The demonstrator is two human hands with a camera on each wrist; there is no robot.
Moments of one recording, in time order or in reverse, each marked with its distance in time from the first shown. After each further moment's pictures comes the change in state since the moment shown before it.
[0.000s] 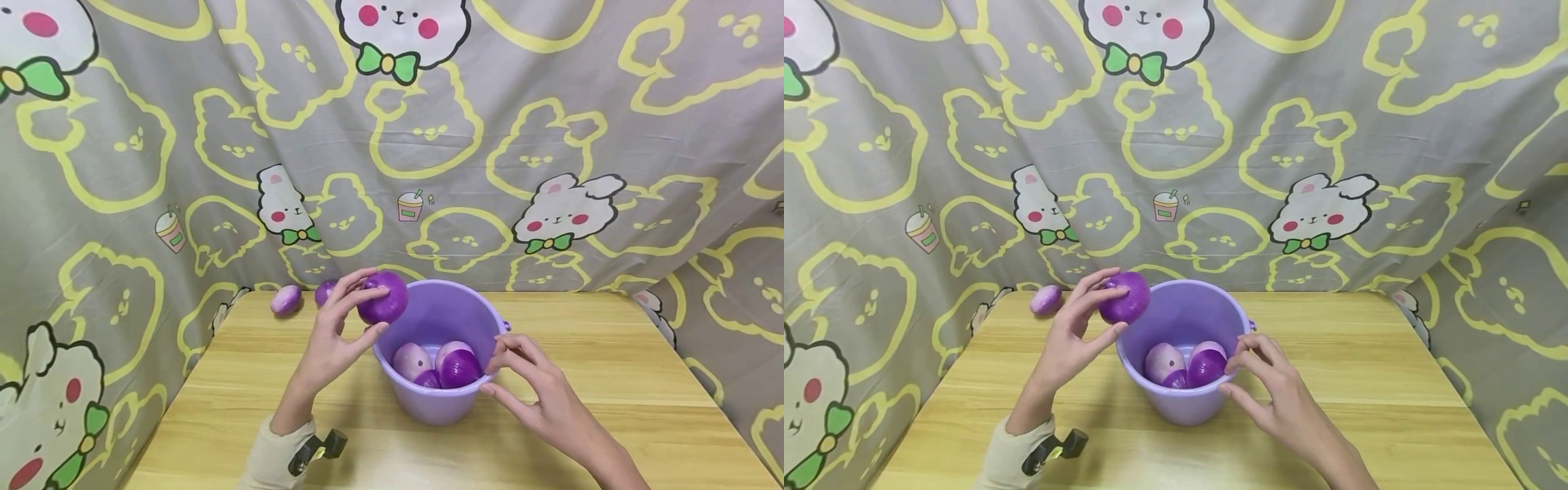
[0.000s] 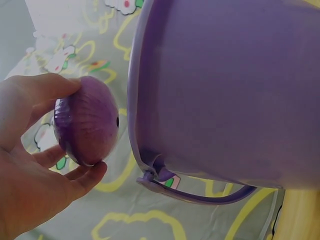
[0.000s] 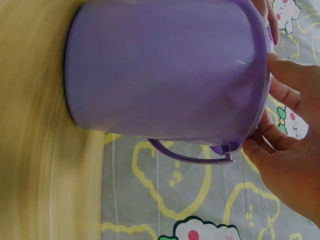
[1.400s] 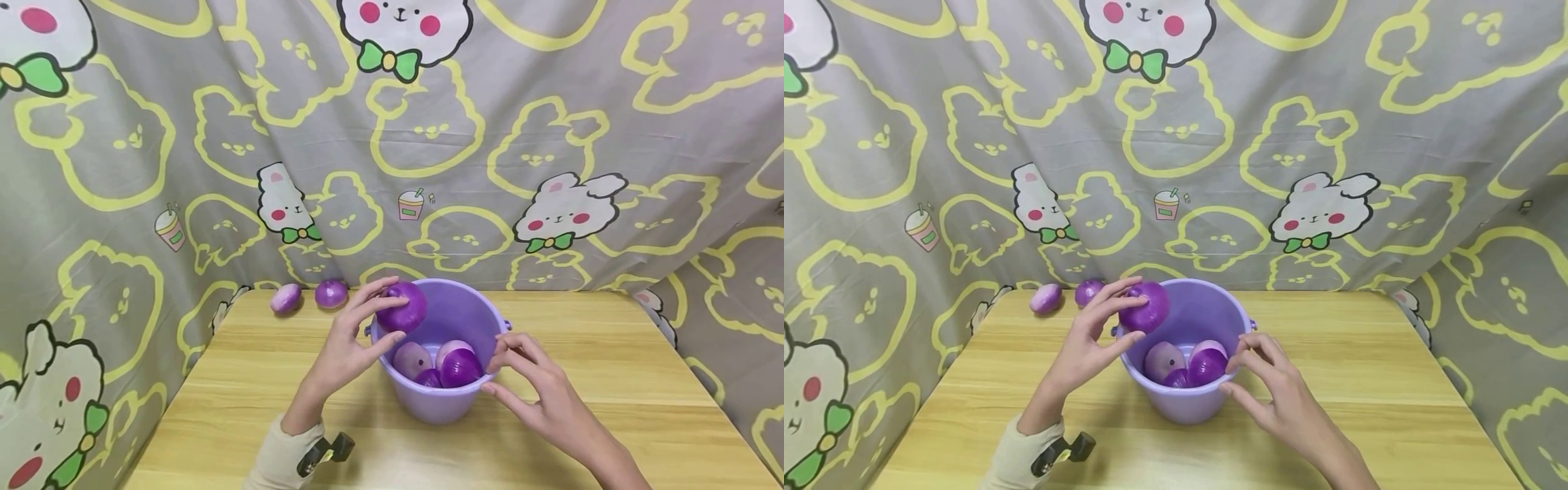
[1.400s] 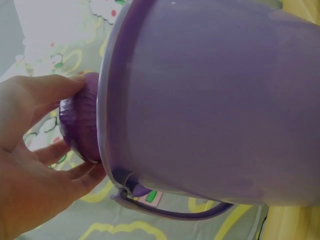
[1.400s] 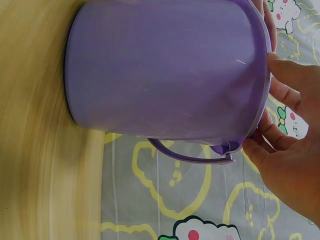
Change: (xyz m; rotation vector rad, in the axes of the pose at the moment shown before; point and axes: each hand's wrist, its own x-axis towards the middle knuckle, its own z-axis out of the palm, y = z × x) left_hand -0.009 -0.037 0.015 0.064 -0.079 0.006; right_hand 0.000 0.001 0.000 -0.012 -0.001 0.014
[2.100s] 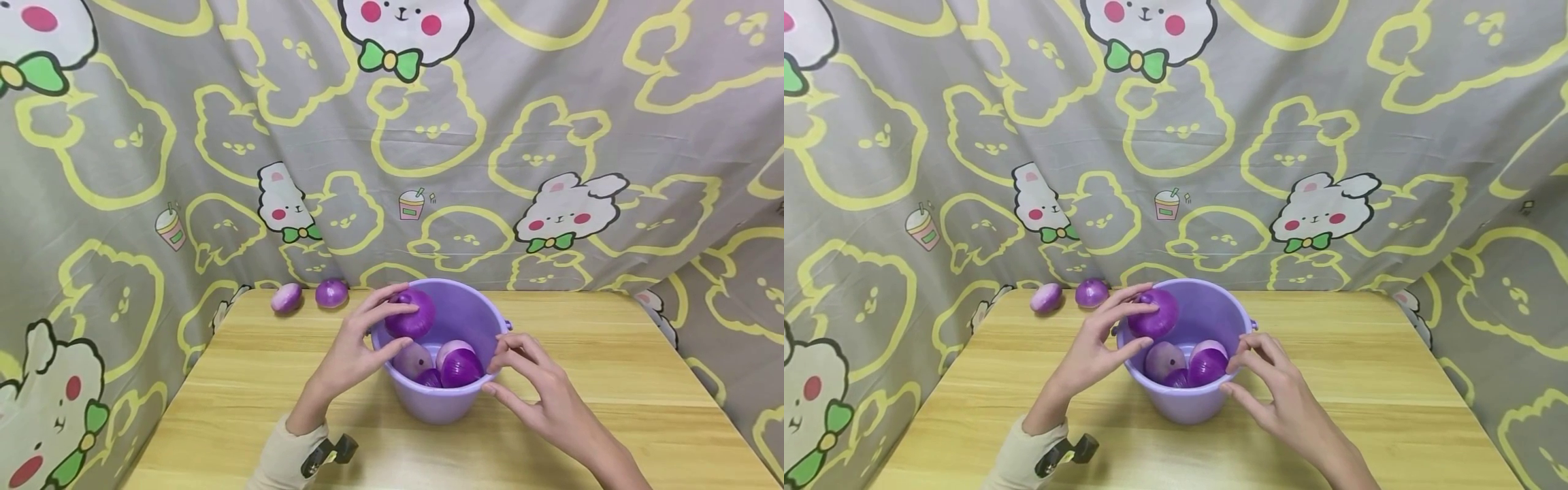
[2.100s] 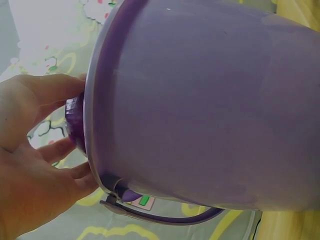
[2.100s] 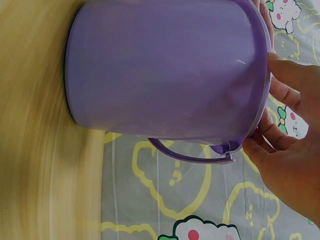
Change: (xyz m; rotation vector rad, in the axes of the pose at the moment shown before) left_hand -0.001 -0.002 0.006 0.013 -0.085 -0.002; right_hand 0.001 0.001 0.000 0.007 0.006 -0.016
